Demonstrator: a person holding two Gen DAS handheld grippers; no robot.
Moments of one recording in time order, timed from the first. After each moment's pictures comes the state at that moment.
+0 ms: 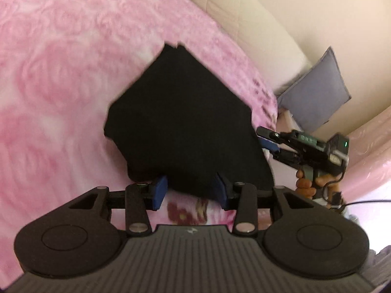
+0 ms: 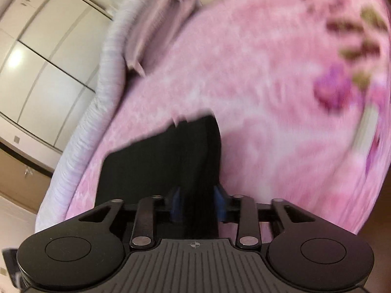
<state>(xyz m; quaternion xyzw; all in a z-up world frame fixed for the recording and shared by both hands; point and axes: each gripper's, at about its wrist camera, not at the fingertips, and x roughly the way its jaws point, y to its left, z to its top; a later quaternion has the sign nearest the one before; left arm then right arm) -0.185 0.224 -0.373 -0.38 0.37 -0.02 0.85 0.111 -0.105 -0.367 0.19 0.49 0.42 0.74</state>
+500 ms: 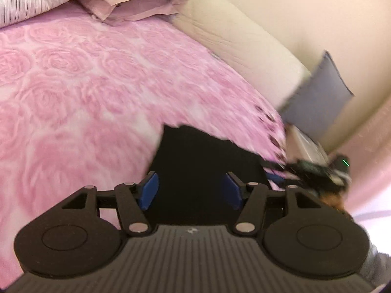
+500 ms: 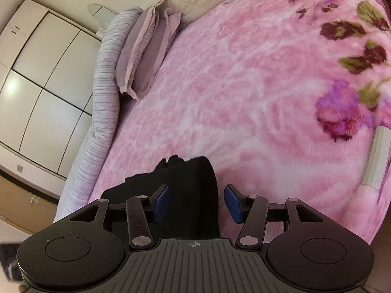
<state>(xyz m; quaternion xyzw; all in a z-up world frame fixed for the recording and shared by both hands) -0.102 0.277 -0.348 -0.29 0.35 -0.01 0.89 0.133 -0.097 -0.377 0.23 0.49 0.39 0.74</state>
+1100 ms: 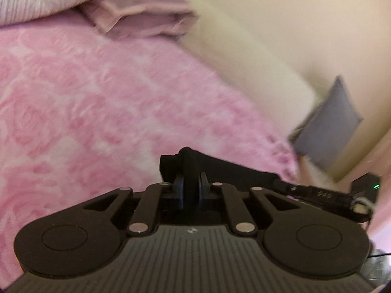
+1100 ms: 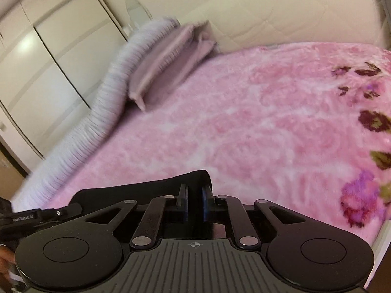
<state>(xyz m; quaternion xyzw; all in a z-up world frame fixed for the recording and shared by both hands) -0.055 0.287 -0.394 -0.31 0.31 0.03 0.90 0.125 -0.041 -0.362 0.09 0.40 0.40 0.82</state>
